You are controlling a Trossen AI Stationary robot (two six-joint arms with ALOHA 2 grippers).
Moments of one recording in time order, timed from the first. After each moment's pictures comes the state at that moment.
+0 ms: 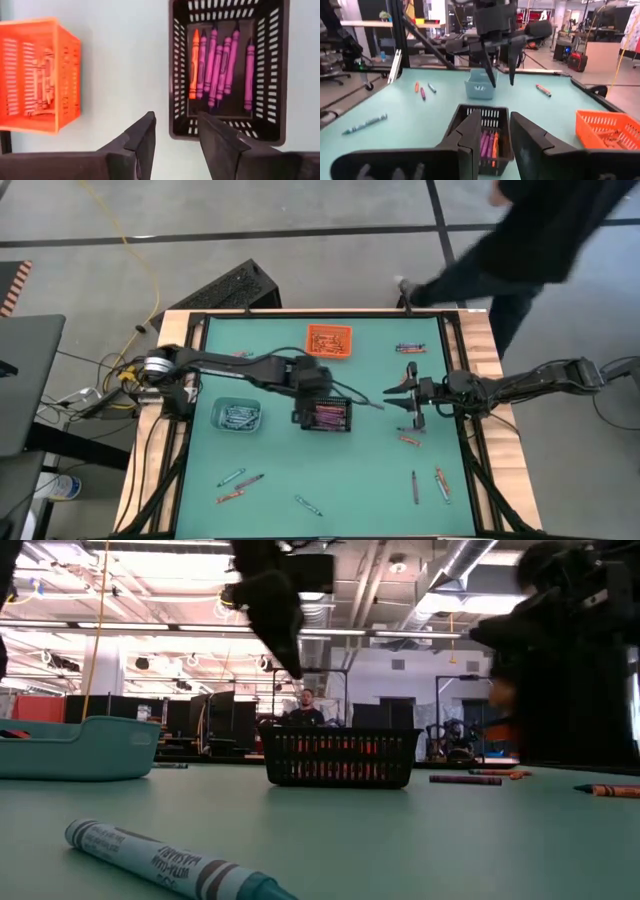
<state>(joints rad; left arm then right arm) -0.01 1.82 1.53 -0.82 -0.22 0.13 0.02 0.66 0.04 0.62 0.00 -0.03</state>
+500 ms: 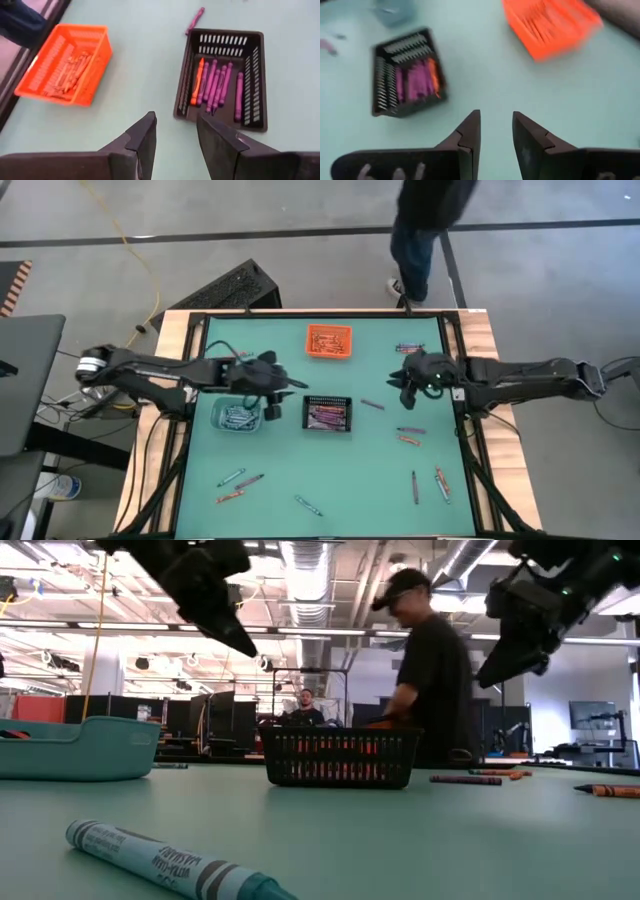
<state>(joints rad) 0.00 1.25 0.86 -0.26 -0.21 0.01 -0.12 0.77 0.50 -0.37 0.16 0.33</state>
